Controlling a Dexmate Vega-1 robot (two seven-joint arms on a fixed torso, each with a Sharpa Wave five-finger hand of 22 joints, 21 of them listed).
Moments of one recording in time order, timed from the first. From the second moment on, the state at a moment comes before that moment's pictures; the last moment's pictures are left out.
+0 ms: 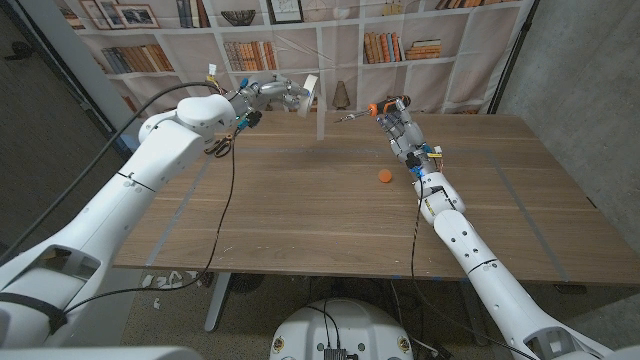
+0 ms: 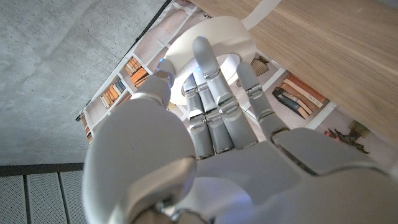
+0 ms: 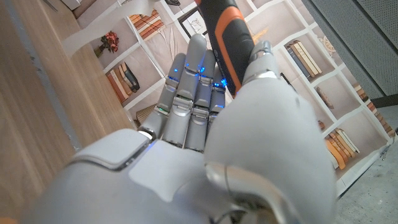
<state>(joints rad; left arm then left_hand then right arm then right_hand) 0.65 0.68 0.30 -1.88 -0.38 0.41 -0.11 1.01 0.04 0.52 -0.18 0.18 1.01 0.07 0.25 0.32 1.03 -0.01 0.36 0.58 1.19 -0.21 0.42 0.66 0.28 0.08 1.37 0.19 -0.97 -0.27 -0.27 -1.62 1.17 0.17 0.11 1.26 0.01 -0.02 -0.03 0.32 1.02 0.16 0.21 0.23 1.07 0.13 0.42 0.49 1.08 0.00 0.49 1.08 0.50 -0.05 1.23 0.17</state>
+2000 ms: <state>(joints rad) 0.70 0.63 0.22 -2.18 -0.50 0.56 -0.07 1.01 0.03 0.55 -0.19 0.18 1.02 0.07 0.23 0.30 1.05 0.00 0.33 0.59 1.21 -0.20 0.42 0.67 0.31 0.08 1.39 0.19 -0.90 -0.15 -0.34 -1.41 0.81 0.45 -0.15 1.23 0.04 -0.02 -0.03 0.28 1.00 0.14 0.20 0.23 1.07 0.12 0.40 0.50 1.08 0.00 0.46 1.10 0.45 -0.05 1.22 0.17</state>
